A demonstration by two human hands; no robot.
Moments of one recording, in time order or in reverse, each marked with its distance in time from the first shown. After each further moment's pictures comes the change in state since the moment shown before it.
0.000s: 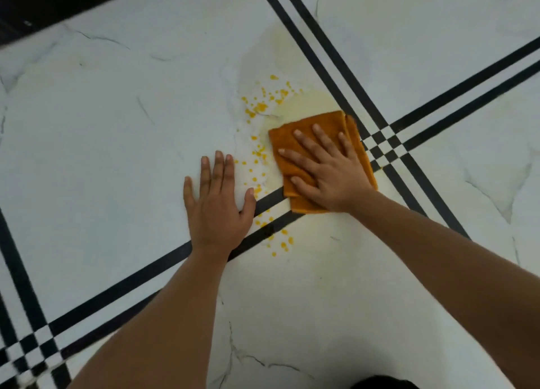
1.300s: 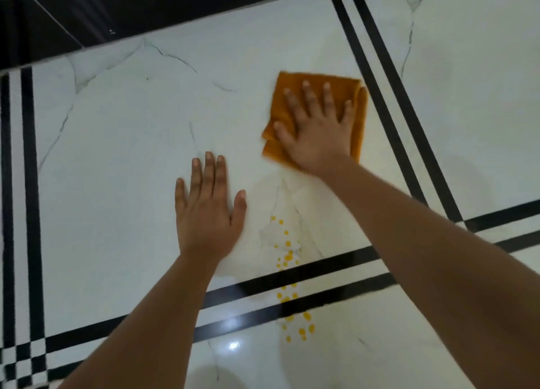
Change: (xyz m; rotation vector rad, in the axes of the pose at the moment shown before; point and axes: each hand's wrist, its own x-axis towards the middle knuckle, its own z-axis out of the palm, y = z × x) left_hand 0.063 -0.043 -0.010 0.047 0.004 -0.249; right_hand 0.194 -0.037 -0.029 0.024 0.052 0.059
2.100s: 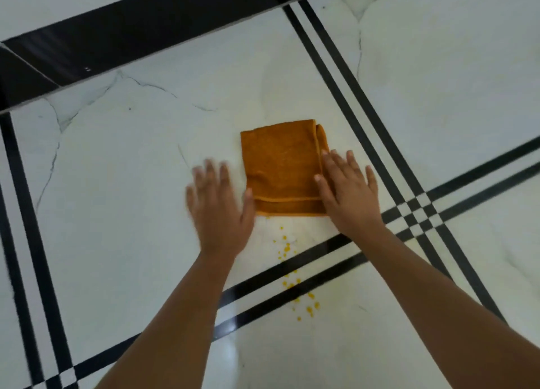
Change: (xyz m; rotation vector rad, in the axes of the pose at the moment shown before) left_hand 0.015 0.020 -0.022 -0.191 0.029 0.083; right_hand -0.118 0.021 -0.018 0.269 -0.020 0.264
